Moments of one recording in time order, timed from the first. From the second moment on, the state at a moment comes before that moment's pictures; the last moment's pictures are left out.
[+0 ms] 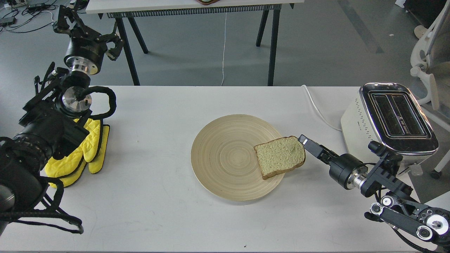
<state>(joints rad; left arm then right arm) -1.02 0.19 -0.55 -0.22 -0.39 -0.49 -0.38 0.43 -0.58 0.40 1.21 -1.23 -0.25 0.23</state>
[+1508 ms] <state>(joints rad) -1.02 0.18 -0.55 -0.22 -0.39 -0.49 -0.38 0.56 -1.17 0.51 1.42 -1.23 -0.25 0.19</state>
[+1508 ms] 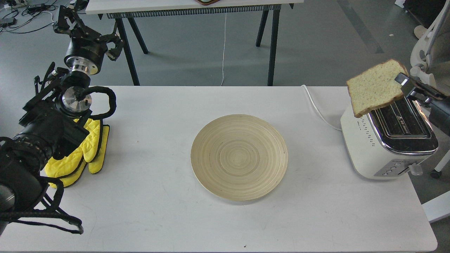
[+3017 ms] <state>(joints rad) -1.02 0.18 -0.55 -0.22 -0.39 -0.49 -0.38 0.48 -1.31 0.46 1.40 -1.24 -0.28 0.21</state>
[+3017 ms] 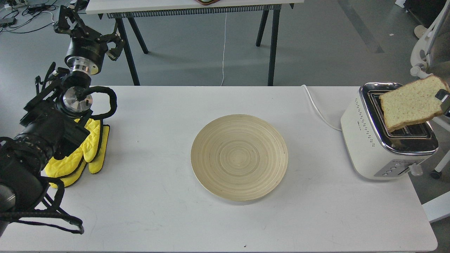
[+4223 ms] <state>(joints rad) -1.02 0.18 -0.55 -0.22 -0.39 -0.49 -0.38 0.50 -1.07 0.55 1.33 -1.19 -0.28 0.25</state>
